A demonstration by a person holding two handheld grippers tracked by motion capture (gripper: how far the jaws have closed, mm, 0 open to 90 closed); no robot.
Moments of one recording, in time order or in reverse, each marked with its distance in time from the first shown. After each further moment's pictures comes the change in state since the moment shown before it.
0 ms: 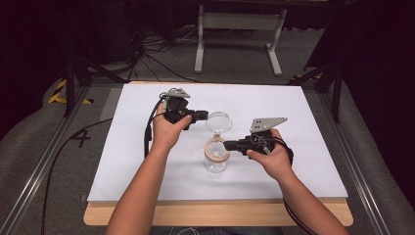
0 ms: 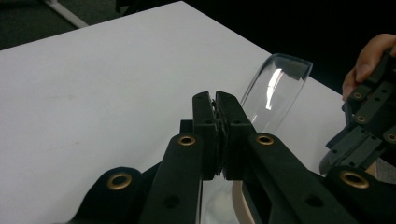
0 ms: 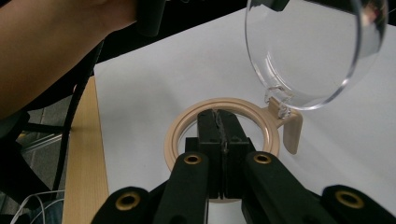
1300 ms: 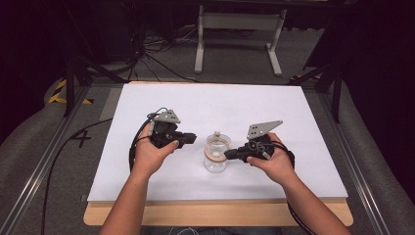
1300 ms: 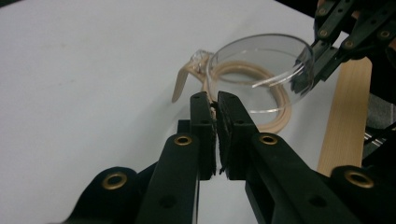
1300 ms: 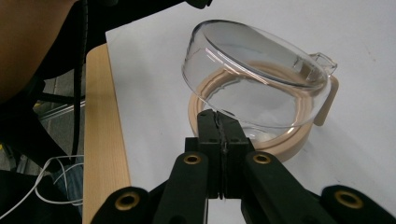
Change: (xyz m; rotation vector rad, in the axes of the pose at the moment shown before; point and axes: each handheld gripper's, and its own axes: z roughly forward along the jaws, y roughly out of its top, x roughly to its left) left arm -0.036 -0.045 -0.045 0.173 0.072 0.099; right arm 0.010 -0.005 0.001 0.128 0.049 -0.016
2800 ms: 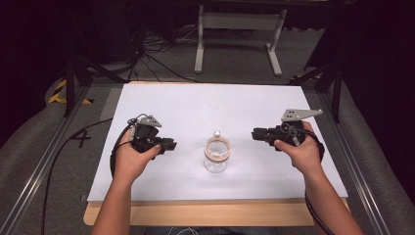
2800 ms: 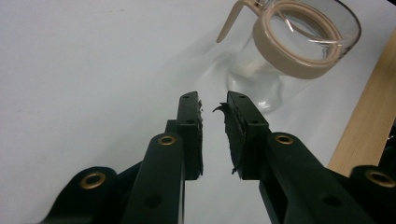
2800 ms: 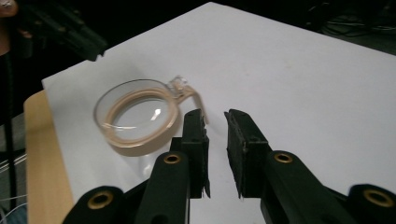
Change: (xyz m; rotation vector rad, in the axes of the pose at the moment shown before) left arm 0.020 -0.033 -0.028 0.068 0.079 -0.142; right arm -0.036 -0.009 -0.076 -0.144 -0.235 0.114
